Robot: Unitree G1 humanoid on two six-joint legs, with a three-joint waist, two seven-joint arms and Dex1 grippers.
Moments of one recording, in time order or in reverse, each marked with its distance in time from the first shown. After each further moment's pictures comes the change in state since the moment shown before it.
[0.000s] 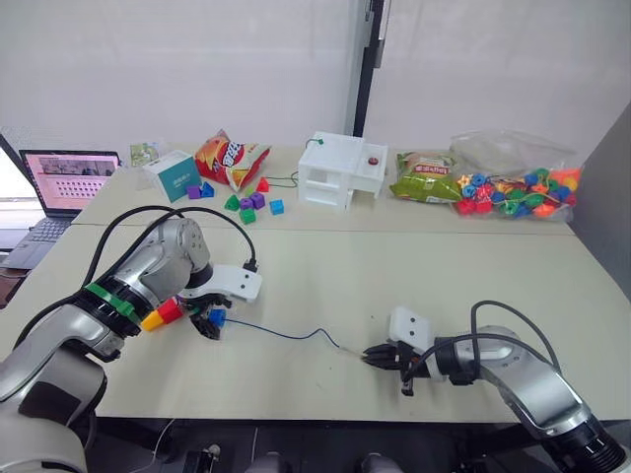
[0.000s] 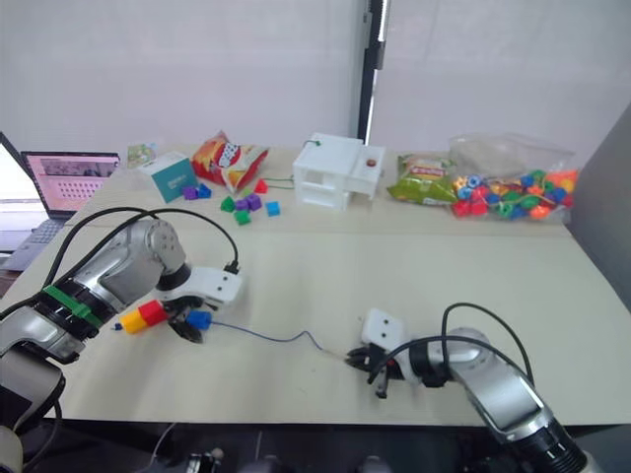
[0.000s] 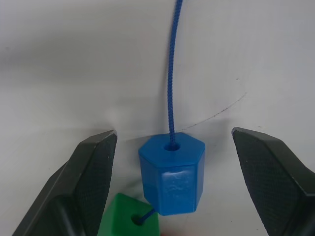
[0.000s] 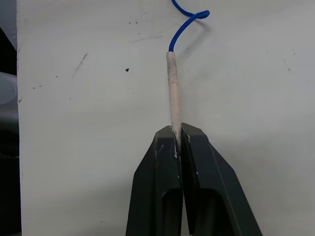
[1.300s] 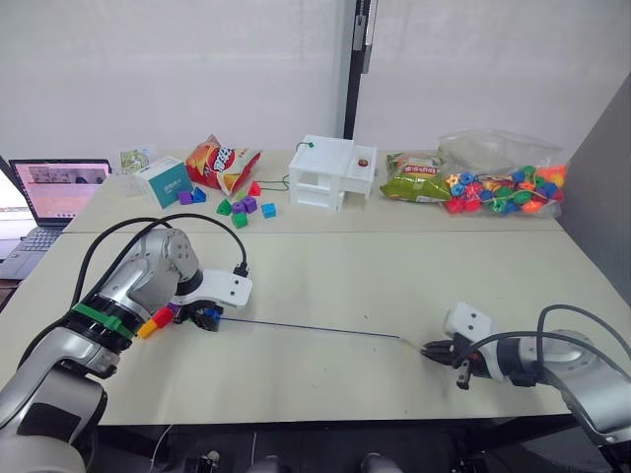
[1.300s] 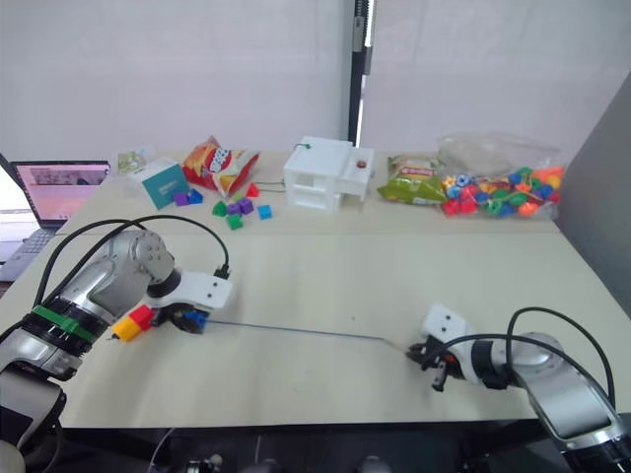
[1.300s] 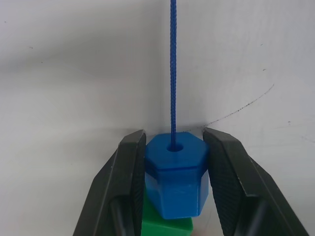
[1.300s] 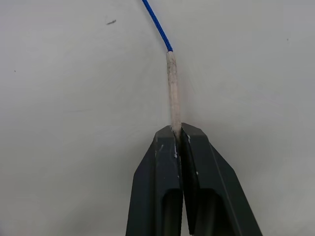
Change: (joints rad) left arm 0.139 -0.009 0.191 -0.018 0.114 -0.096 0.007; right arm 0.152 -0.173 -0.245 0.082 -0.005 -0.029 -0.011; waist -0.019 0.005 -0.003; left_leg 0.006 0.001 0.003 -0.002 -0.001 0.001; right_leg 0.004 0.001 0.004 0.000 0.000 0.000
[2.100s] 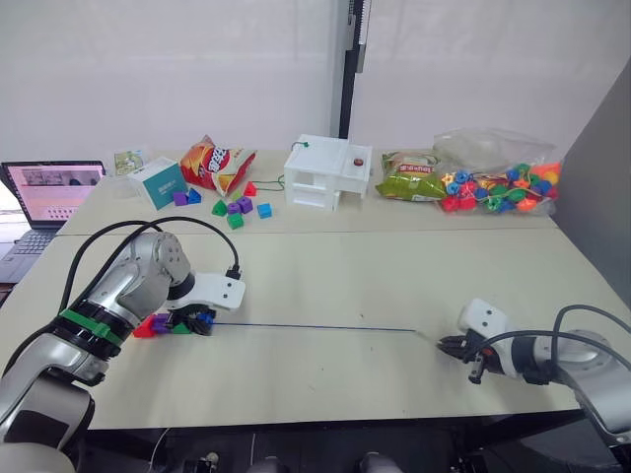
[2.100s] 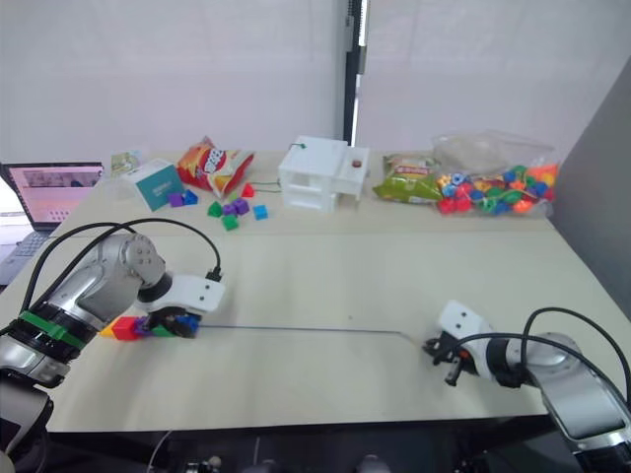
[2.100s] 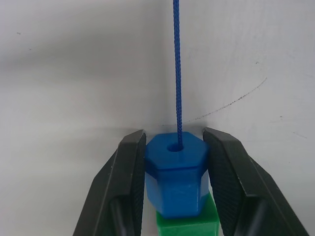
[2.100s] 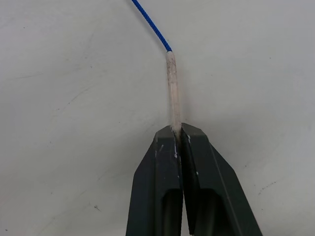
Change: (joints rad) left arm 0.033 0.053 -0.001 -0.050 -0.022 0.039 0.000; right arm 0.012 -0.008 -0.027 0.014 -0.020 -0.012 -0.025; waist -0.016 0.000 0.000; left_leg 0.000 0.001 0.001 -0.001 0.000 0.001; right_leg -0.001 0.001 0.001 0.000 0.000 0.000
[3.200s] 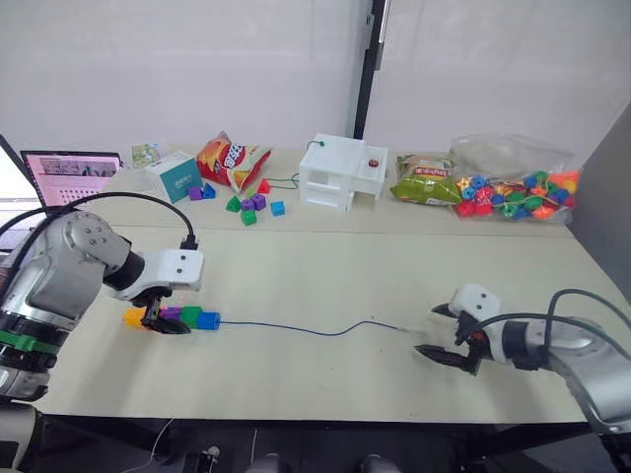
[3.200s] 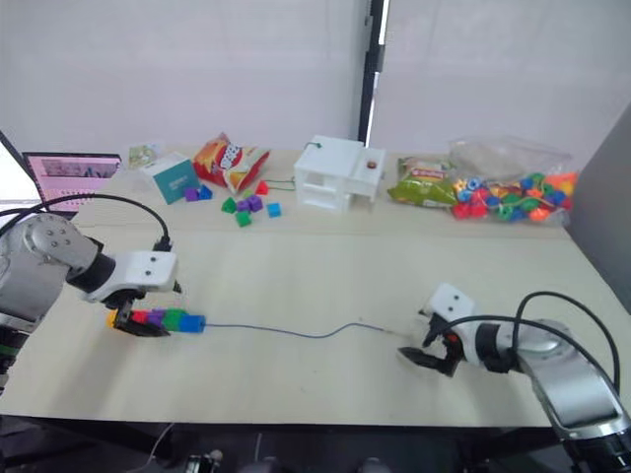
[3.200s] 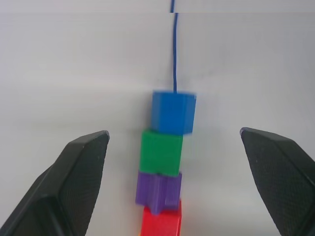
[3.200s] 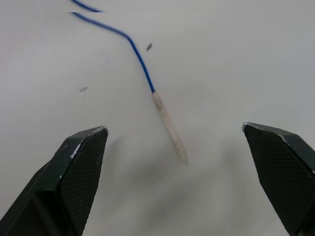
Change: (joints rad) left arm 0.157 0.145 0.418 -0.170 -0.368 0.115 0.007; right arm -0.054 0.058 -0.120 -0.097 0.124 0.127 0.001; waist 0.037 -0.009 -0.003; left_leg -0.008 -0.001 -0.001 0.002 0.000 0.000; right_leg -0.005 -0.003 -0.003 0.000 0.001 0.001
